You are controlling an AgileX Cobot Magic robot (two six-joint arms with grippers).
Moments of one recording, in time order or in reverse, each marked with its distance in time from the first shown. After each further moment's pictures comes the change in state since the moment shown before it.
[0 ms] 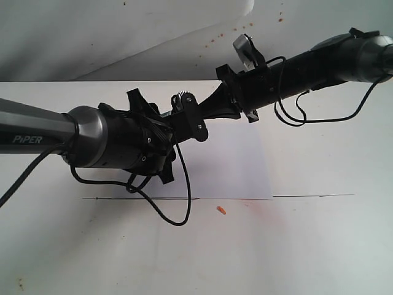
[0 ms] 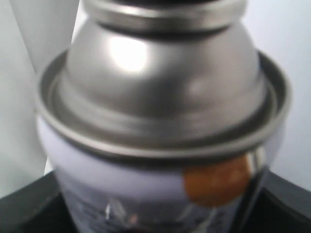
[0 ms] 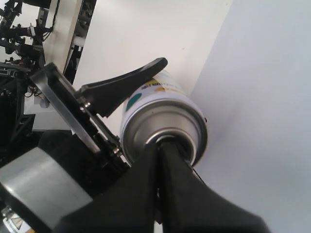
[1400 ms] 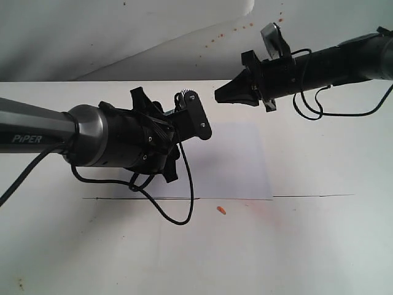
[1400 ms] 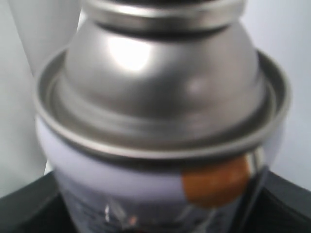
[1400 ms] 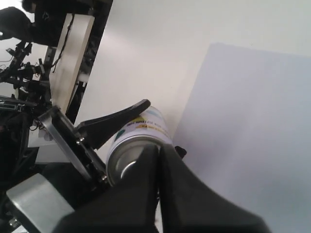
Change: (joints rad) left arm -0.002 -0.002 -0.006 0.000 -0.022 -0.002; right arm -0.103 0.000 0.002 0.083 -0.010 -0.058
